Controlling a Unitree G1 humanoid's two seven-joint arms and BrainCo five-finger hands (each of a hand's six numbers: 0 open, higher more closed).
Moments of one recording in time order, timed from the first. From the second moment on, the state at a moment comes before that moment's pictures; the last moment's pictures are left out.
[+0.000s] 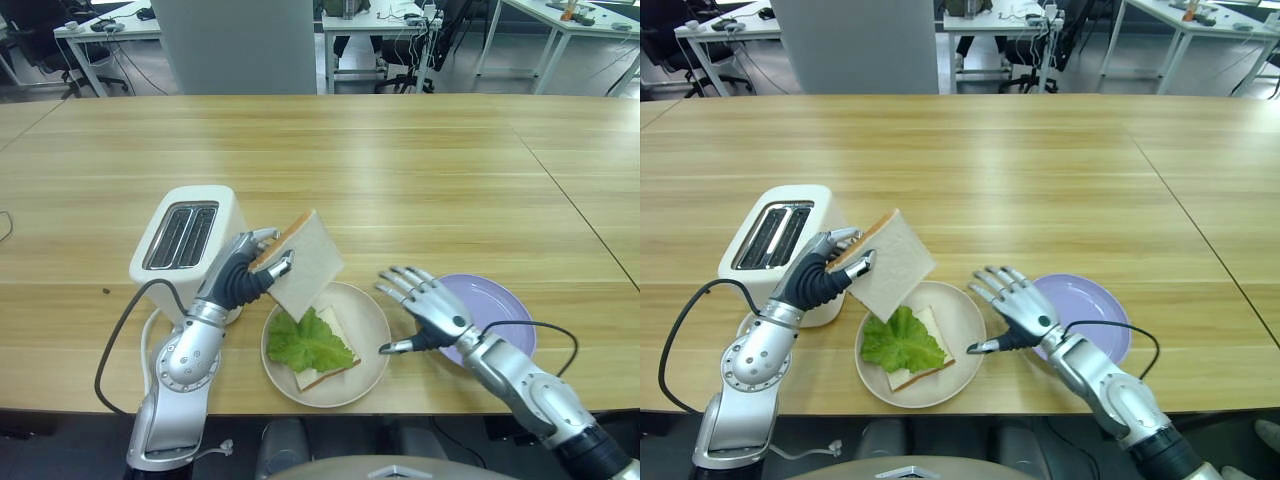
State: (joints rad) left arm 0.17 0.30 0.03 -0.59 0.35 0.09 -0.29; right arm 0.05 -0.65 0.34 -0.15 -1.04 -0.25 -0.21
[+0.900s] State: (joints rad) left arm 0.08 0.47 -0.06 -0.23 0.02 0.25 -0.62; right arm 0.12 -0.61 0.44 -0.22 -0.98 -0.56 -0.18
